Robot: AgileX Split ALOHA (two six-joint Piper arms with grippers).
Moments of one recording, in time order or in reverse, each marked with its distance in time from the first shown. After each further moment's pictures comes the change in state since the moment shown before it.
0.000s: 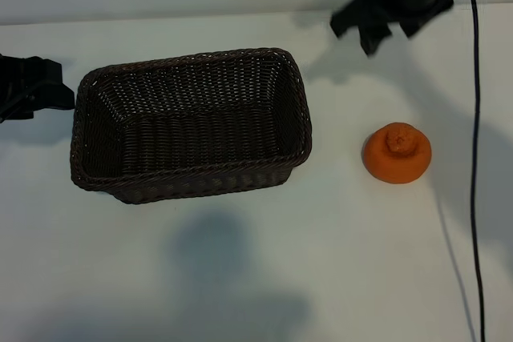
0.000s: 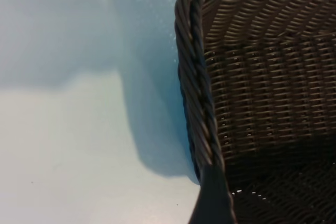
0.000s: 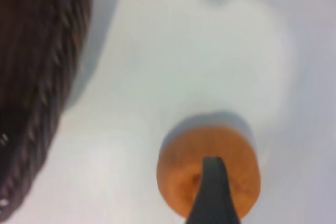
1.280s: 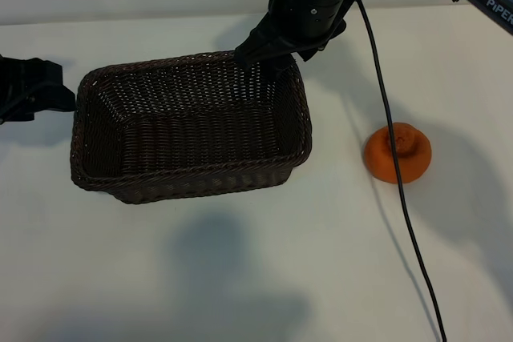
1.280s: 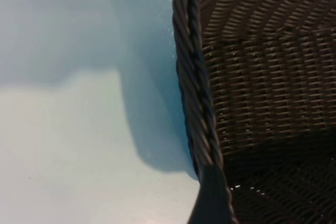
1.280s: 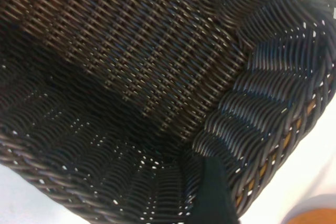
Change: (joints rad) left arm 0.000 0.000 0.000 0.001 0.012 0.000; right arm 0.194 0.119 -0.194 0.122 -0.014 -0.098
